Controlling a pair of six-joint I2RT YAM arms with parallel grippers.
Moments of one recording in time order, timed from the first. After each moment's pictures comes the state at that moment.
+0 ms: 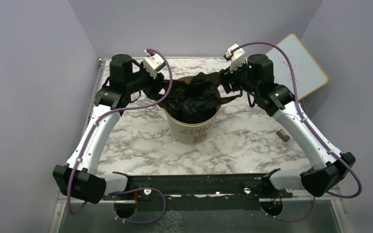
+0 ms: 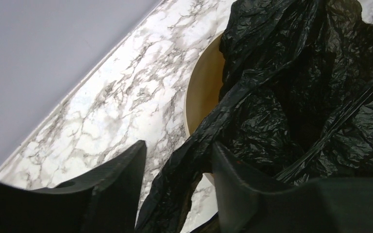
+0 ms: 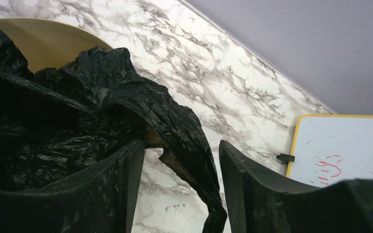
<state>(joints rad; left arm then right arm) -0.26 1.26 1.35 -0.45 0.53 0.38 0.52 1.32 1.43 -0.47 0.00 -0.26</state>
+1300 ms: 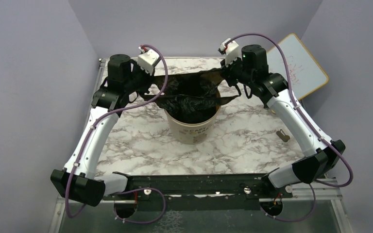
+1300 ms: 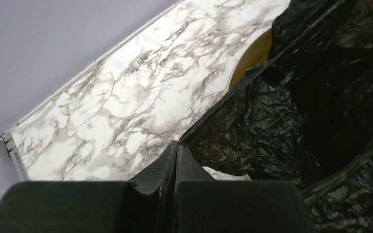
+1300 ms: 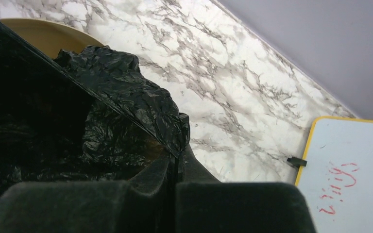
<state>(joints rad) -0.26 1.22 1.37 -0.52 0.30 0.31 0.50 1.46 1.60 -0.58 -0.06 -0.28</state>
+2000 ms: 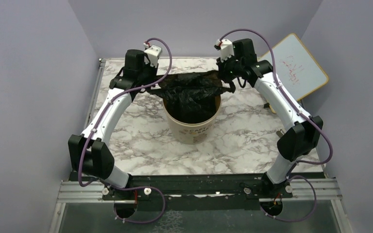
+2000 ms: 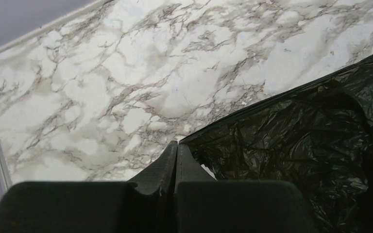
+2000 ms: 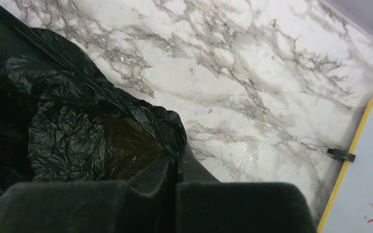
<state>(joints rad) -0.26 1.50 1.43 -0.45 0.10 0.16 0.40 1.72 1.77 -0.68 -0.16 -0.20</state>
